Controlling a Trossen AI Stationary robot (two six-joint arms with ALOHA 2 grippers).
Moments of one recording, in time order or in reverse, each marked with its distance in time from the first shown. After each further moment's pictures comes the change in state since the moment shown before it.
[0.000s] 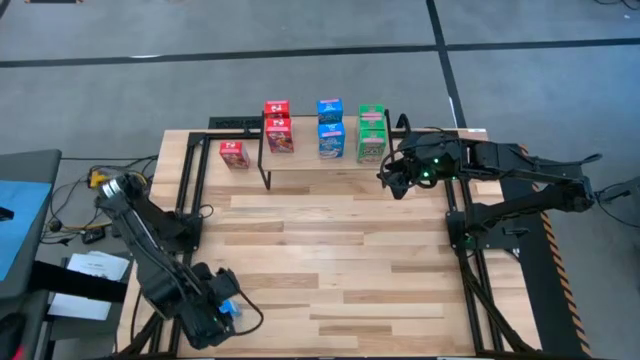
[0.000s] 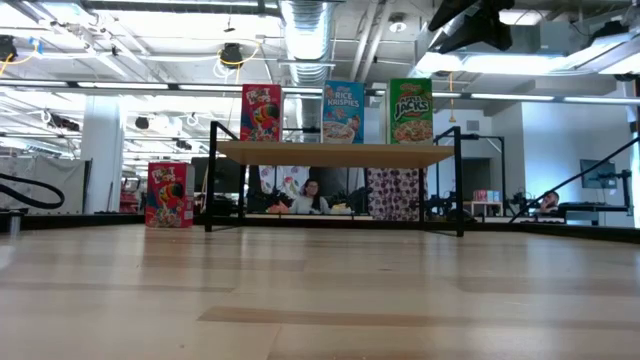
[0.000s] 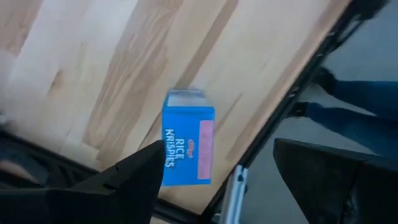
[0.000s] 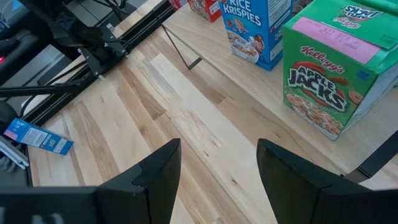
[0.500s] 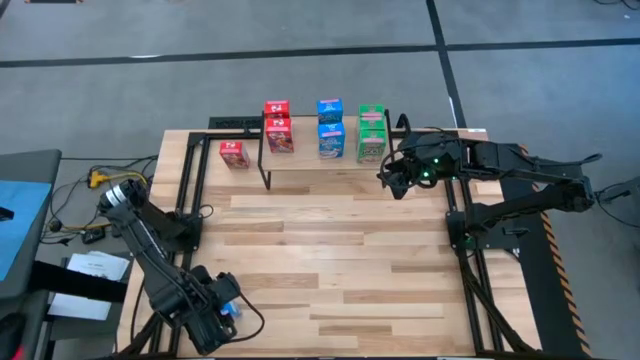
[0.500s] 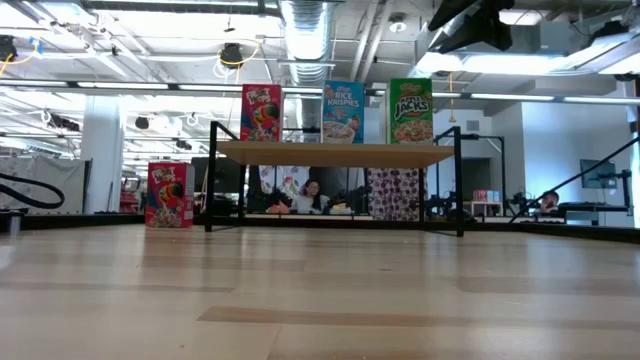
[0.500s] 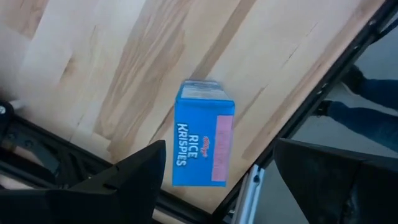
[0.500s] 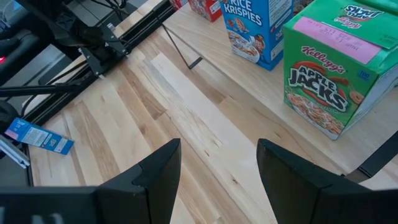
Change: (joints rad) left arm -0.008 0.046 -0.018 -0.024 0.024 -0.049; right arm 0.000 0.000 0.000 0.000 -0.002 0.000
